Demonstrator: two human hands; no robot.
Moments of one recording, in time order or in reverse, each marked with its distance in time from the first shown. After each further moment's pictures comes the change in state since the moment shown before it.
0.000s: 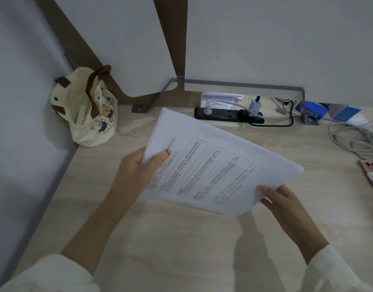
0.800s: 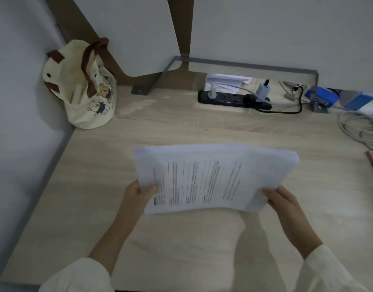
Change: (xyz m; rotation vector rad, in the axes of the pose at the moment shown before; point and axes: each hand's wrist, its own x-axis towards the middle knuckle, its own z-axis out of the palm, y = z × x) left_hand -0.029 -0.107 0.019 -0.079 0.057 -0.381; right_hand -0.012 0.030 -0.007 -0.258 -0.050 0.009
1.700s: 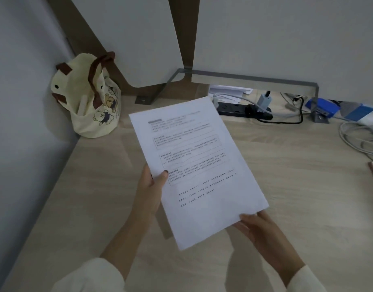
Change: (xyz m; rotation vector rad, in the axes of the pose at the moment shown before) left_hand 0.003 0.044 0.018 -0.314 -0.023 0.105; right_hand -0.017 -0.002 0.046 0.487 -0.102 0.325
